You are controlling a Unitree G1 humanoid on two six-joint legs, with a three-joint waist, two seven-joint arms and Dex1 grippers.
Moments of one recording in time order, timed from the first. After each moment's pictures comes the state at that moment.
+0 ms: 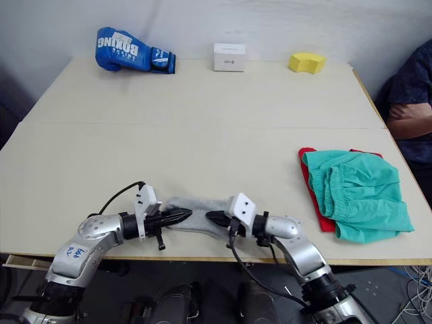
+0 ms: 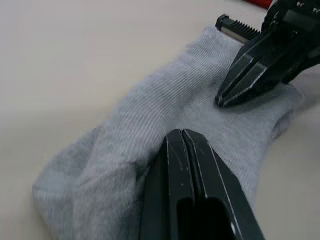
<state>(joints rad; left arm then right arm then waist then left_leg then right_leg) -0.11 0.54 -0.05 -0.20 -0.35 0.43 -0.81 -0.21 -0.41 0.29 -0.05 0.21 0.11 0.85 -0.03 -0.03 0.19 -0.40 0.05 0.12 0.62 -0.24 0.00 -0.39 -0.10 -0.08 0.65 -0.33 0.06</state>
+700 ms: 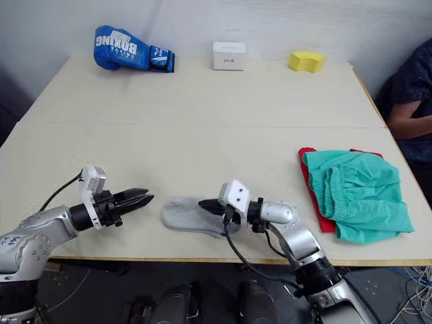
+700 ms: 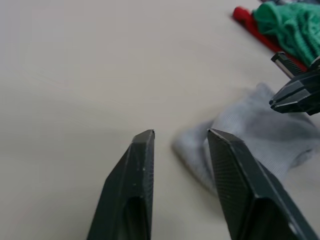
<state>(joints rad) -0.14 0.72 0.26 -0.18 -0.73 0.94 -0.71 -0.38 -0.33 0.36 0.02 0.18 0.13 0.91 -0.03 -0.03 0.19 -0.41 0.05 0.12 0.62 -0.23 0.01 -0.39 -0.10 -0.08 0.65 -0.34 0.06</state>
